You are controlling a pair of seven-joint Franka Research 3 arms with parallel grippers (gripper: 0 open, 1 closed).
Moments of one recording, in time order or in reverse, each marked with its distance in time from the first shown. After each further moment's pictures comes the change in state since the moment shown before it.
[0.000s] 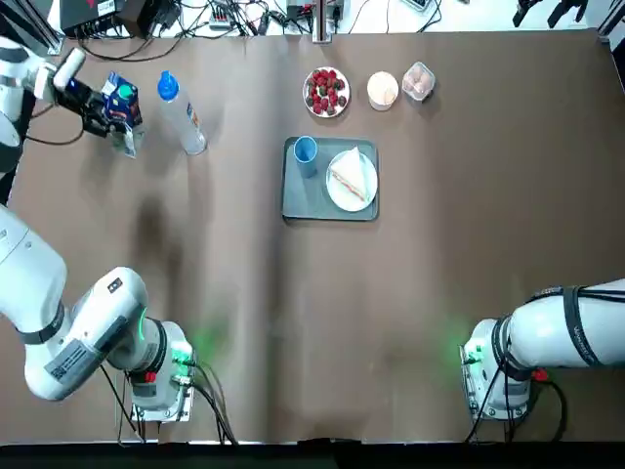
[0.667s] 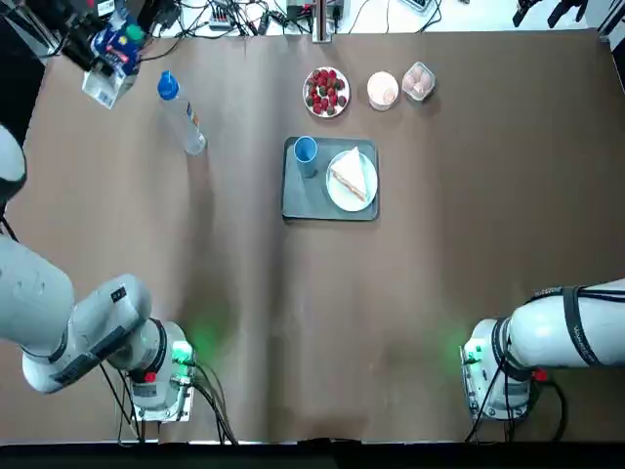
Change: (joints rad) left arm -0.138 -0.421 -0.006 -0.019 0.100 -0.037 -0.366; right arm 0.000 0.000 0.000 0.000 0.001 0.000 0.000
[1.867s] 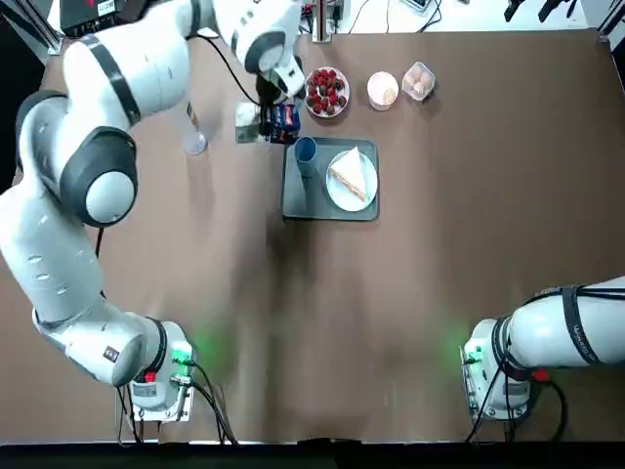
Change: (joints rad) left arm -1.068 0.201 -0.007 -0.005 0.751 0.382 -1.176; right arm 0.011 0.022 0.009 -0.001 0.005 0.072 0.000
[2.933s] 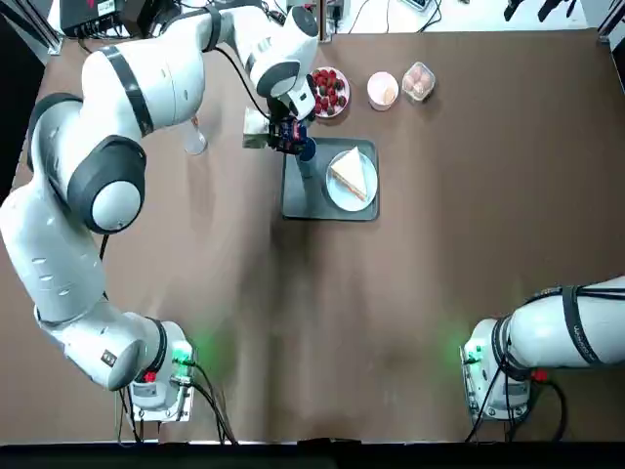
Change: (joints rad) left arm -0.092 0.042 0.003 -0.056 0.150 0.098 -0.075; right arm 0.002 0.000 -0.001 0.002 0.004 -0.001 0.001
